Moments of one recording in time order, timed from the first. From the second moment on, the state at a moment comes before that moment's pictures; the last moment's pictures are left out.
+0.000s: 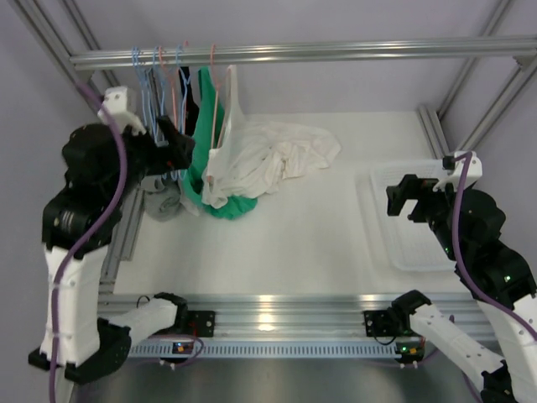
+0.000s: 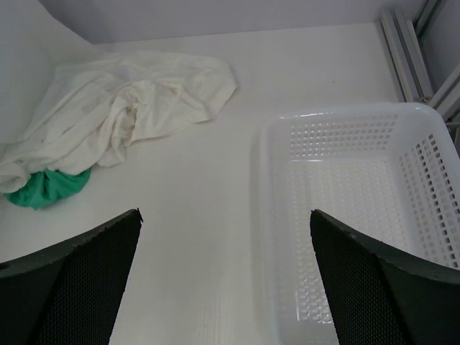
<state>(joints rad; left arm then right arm) -0.29 1.02 1.78 -0.98 -0.09 -0.31 0.46 0.64 1.19 -0.81 0.34 0.23</state>
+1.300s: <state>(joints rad) -0.38 1.57 1.92 -0.86 -0.20 -0.21 0.46 0.62 1.09 -0.80 0.21 0.23</state>
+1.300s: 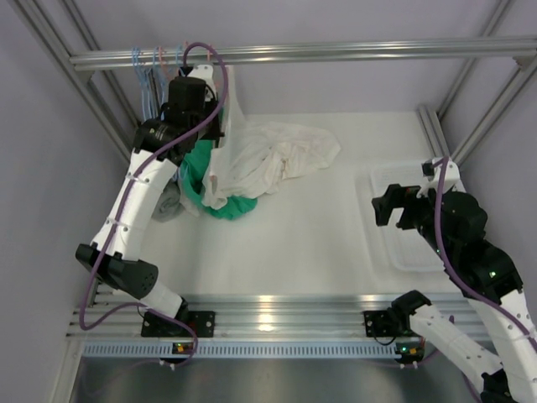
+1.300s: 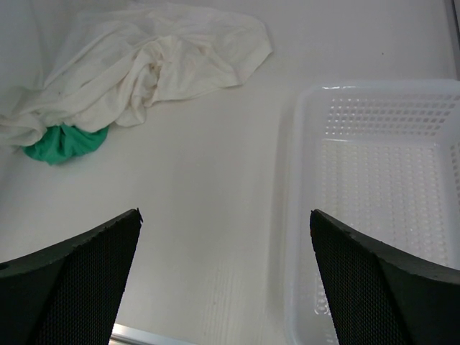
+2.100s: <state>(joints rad) -0.40 1.32 1.77 -0.84 -0.04 -0.23 0.46 0.65 1.01 -0.67 0.10 0.23</state>
